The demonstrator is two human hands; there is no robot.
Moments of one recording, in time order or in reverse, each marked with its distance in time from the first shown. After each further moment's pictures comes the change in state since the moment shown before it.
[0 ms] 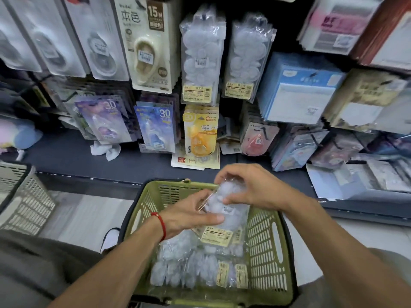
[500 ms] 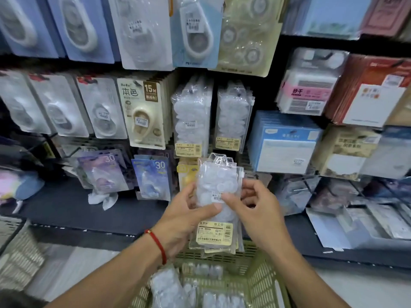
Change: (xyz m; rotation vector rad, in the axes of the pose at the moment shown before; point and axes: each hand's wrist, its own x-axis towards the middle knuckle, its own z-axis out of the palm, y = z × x) left_hand 0.011 0.106 0.002 -0.369 0.286 0.424; right_hand 0.009 -0.025 -0.019 0.542 0.771 0.266
